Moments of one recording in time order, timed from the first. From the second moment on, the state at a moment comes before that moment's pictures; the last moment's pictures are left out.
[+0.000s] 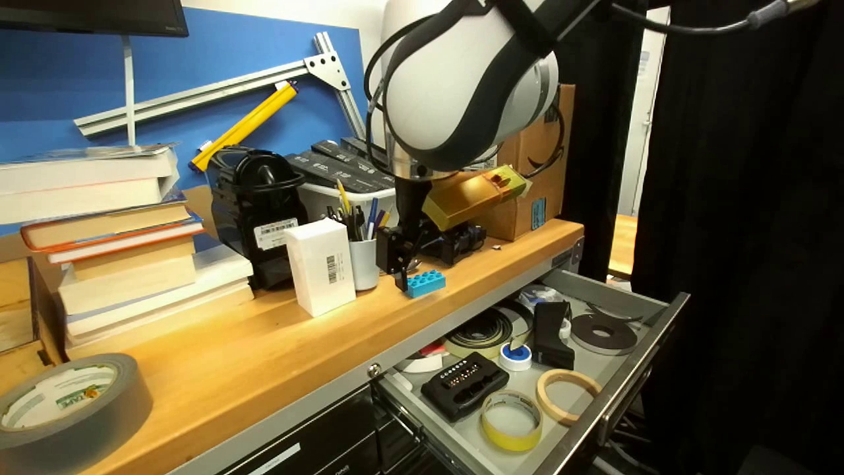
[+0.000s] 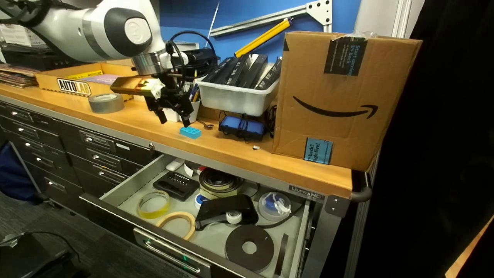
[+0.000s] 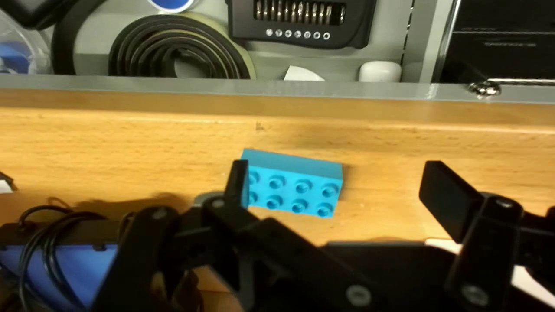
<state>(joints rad) 0.08 -0.01 0.13 -2.25 -0.22 2.42 0.21</state>
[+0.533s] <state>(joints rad) 0.07 0.10 0.07 -2.17 -0.20 2.43 0.23</state>
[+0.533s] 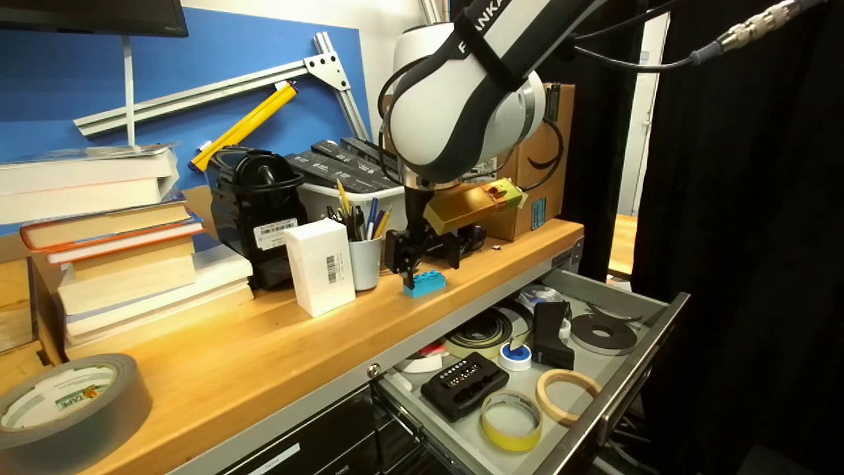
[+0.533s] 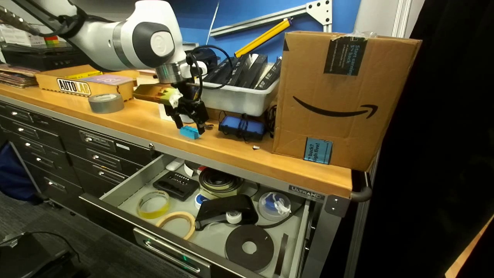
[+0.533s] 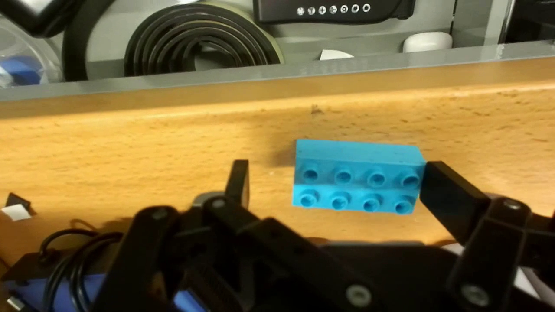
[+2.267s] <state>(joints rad) 0.06 0.11 0.05 -2.18 0.00 2.41 0.17</state>
